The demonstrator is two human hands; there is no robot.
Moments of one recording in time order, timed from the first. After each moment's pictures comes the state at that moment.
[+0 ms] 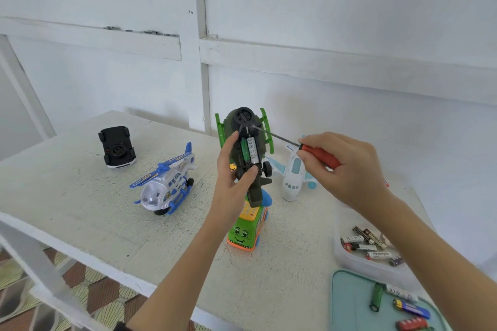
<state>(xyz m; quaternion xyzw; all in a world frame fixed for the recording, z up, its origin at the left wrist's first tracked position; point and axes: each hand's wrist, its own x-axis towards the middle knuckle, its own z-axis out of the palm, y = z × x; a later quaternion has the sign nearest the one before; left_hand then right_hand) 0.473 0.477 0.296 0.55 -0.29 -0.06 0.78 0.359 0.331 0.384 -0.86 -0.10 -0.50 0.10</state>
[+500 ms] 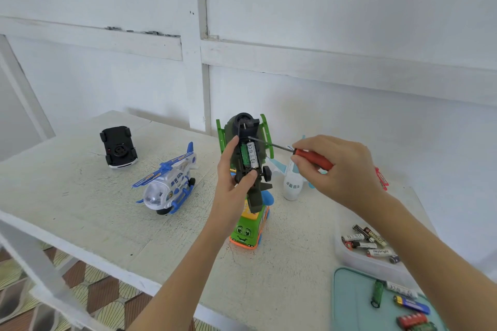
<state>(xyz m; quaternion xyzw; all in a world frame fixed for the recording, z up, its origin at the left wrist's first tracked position) 0.469 0.486 0.291 0.53 -0.29 -0.10 0.79 0.363 0.341 0.383 -0.87 -0.09 -0.48 0.08</state>
